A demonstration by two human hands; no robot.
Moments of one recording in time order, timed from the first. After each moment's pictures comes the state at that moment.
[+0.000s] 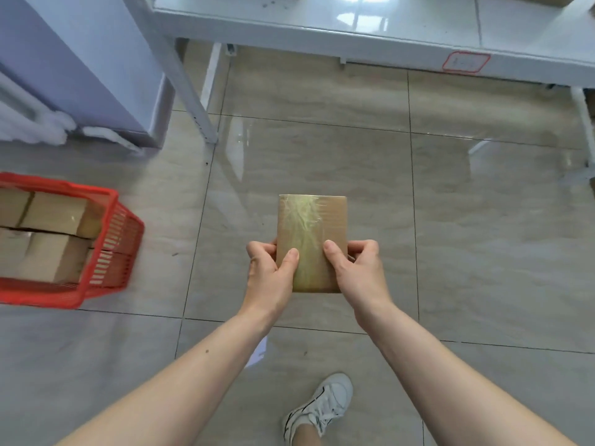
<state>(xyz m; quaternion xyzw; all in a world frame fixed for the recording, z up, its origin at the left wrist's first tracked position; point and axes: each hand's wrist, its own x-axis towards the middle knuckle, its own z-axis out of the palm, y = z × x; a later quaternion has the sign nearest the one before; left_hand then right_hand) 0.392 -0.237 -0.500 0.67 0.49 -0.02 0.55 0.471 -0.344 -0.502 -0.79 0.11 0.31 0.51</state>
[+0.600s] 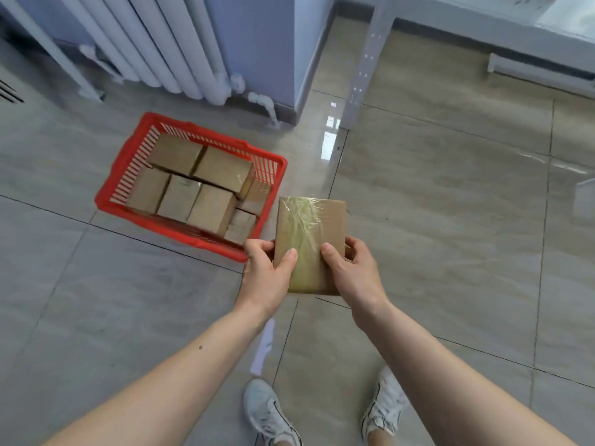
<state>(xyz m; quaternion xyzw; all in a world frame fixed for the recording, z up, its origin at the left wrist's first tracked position) 0.113 0.046 -0.510 0.62 0.57 0.01 0.55 0.213 -0.045 -0.521 -0.79 0.03 0.41 0.46</state>
